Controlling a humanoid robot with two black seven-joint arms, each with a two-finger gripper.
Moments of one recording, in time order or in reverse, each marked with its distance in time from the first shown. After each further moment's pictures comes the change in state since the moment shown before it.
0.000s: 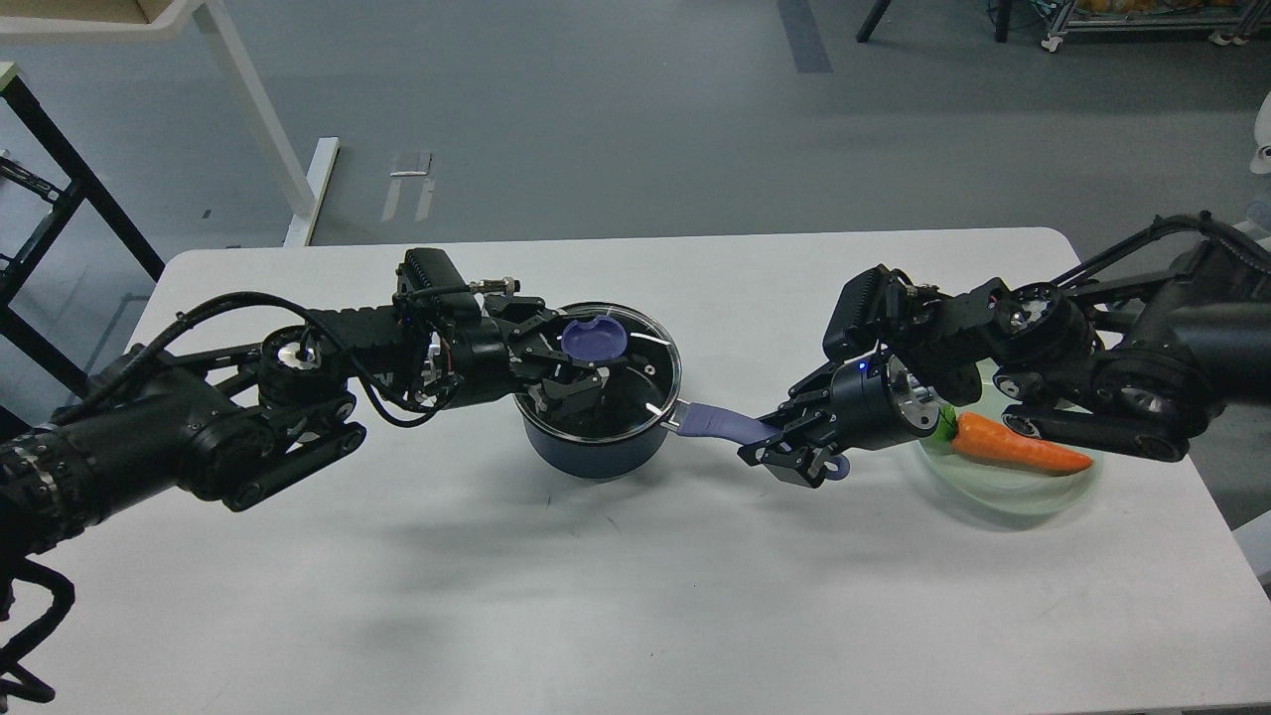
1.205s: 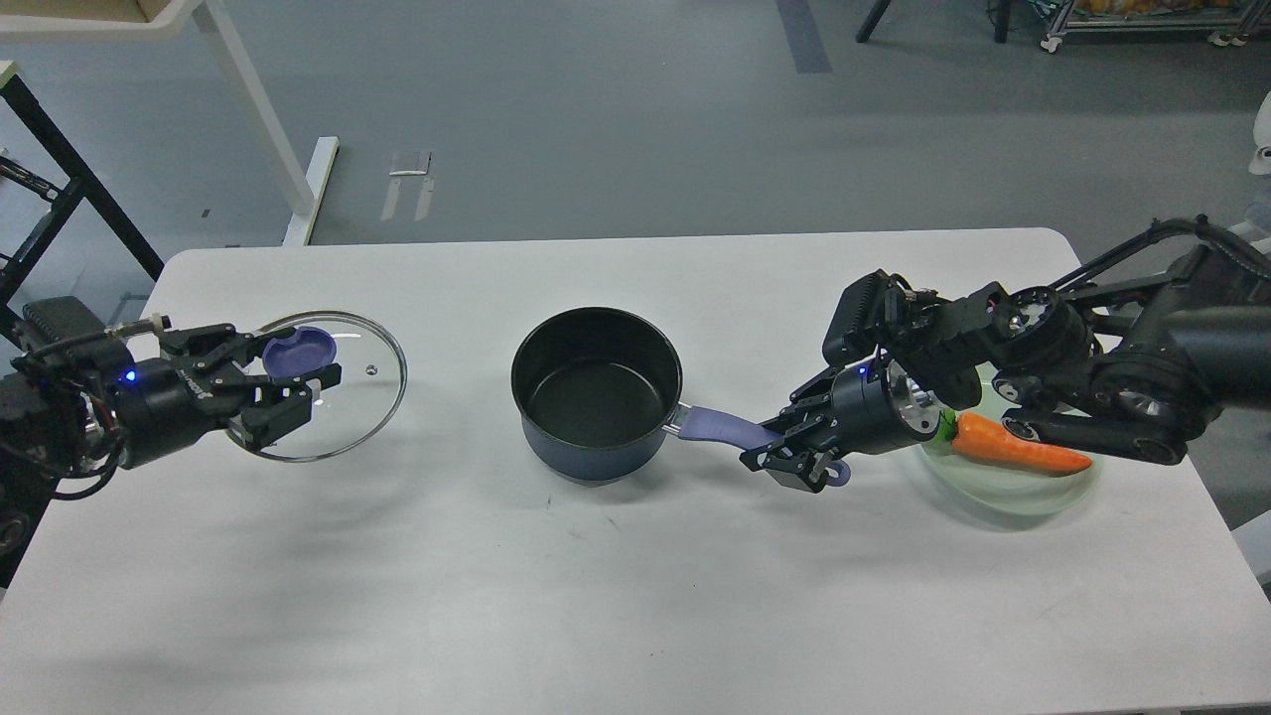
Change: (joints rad) left arm 0.261 0.604 0.004 -0.198 -0.137 0.231 0.000; right arm -0.006 0.012 -0.003 -0.007 -0.002 0.001 0.001
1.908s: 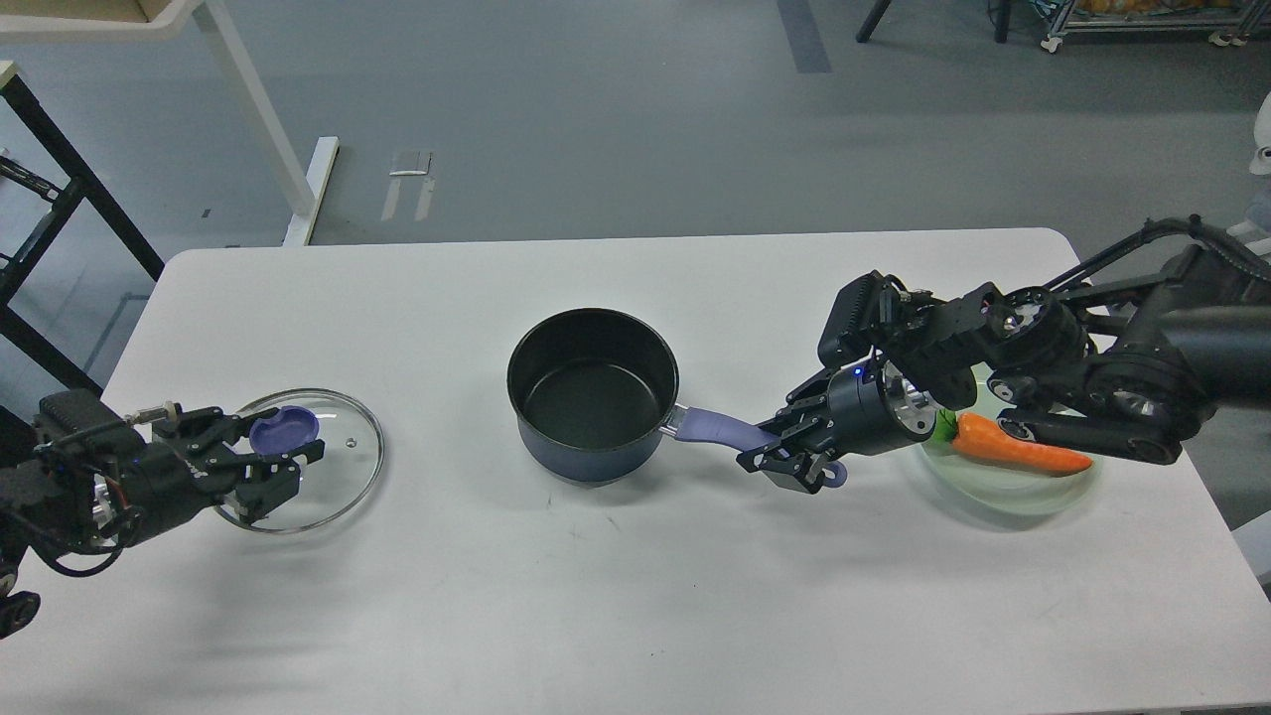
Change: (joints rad) left arm 0.106 -0.088 0.026 0.132 -0.008 0.051 0.000; right arm 0.000 -0.001 0.000 0.000 0.000 0.000 0.000
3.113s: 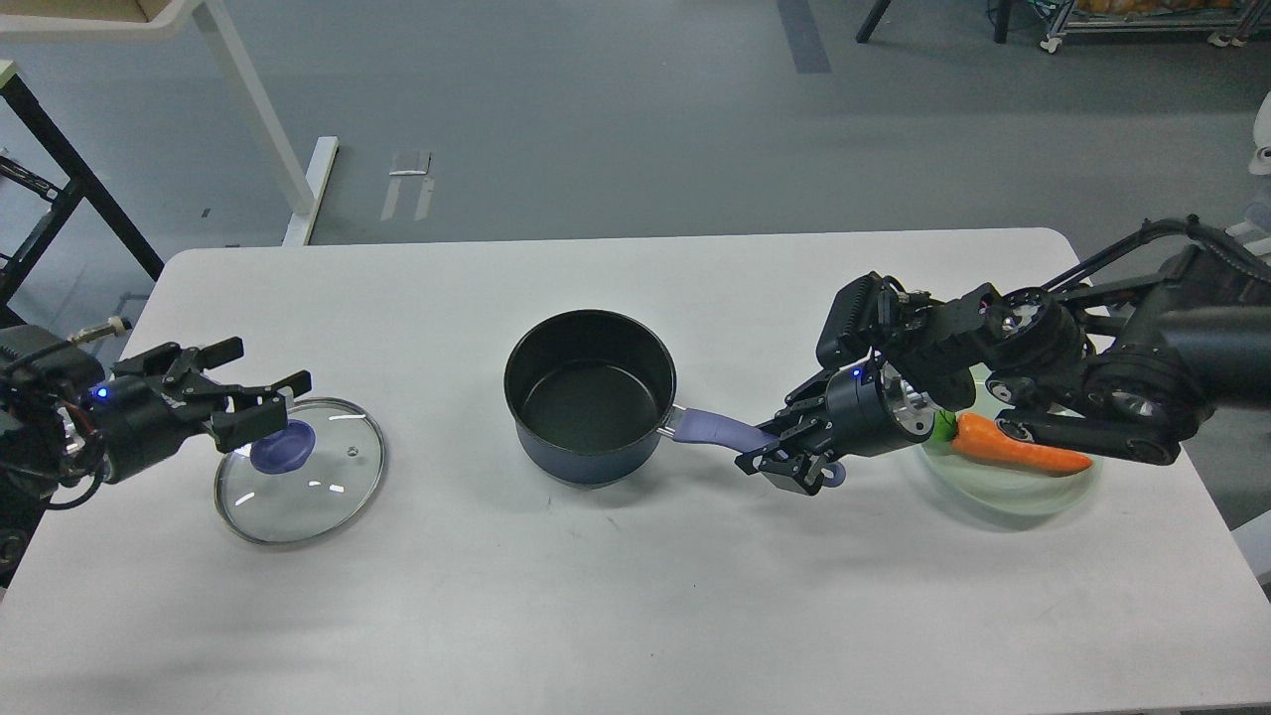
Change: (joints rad) left arm -0.142 0.075 -0.011 -0.088 -0.171 -0.085 0.000; right arm 0.001 0.005 0.000 0.002 0.000 0.000 0.000
